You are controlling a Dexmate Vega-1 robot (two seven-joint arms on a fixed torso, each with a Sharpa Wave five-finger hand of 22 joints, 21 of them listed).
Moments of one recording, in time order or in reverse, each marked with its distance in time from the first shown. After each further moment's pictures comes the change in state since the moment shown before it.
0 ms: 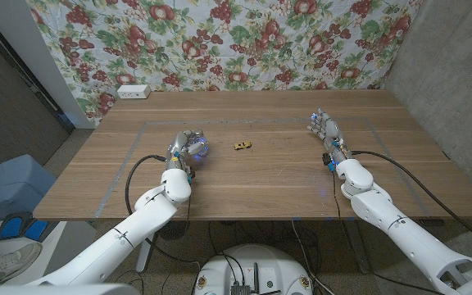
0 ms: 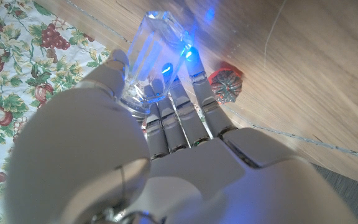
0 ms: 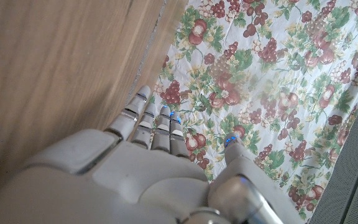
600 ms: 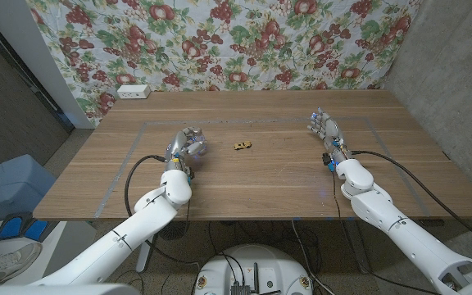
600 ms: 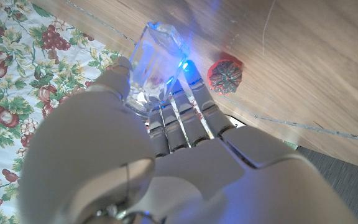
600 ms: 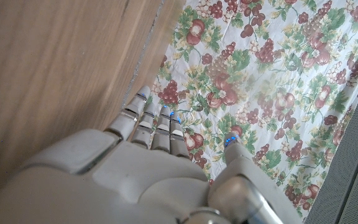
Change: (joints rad) left arm 0.017 0.012 0.007 -0.037 0.047 0.040 0.031; left_hand -0.009 0.004 -0.137 0.007 0.008 -0.292 -0.033 -0.011 -0.005 -0.291 0.041 -0.004 0.000 -0.247 0.043 0.003 0.018 -0.182 0.029 -0.073 -0.002; right arm -0.011 -0.004 0.002 -0.021 -0.005 0.001 -0.006; right_hand 0.000 0.000 0.000 0.000 0.000 0.000 0.000 0.000 0.000 0.000 0.000 0.000 0.000 0.000 0.000 0.000 0.000 0.000 0.000 -0.008 0.000
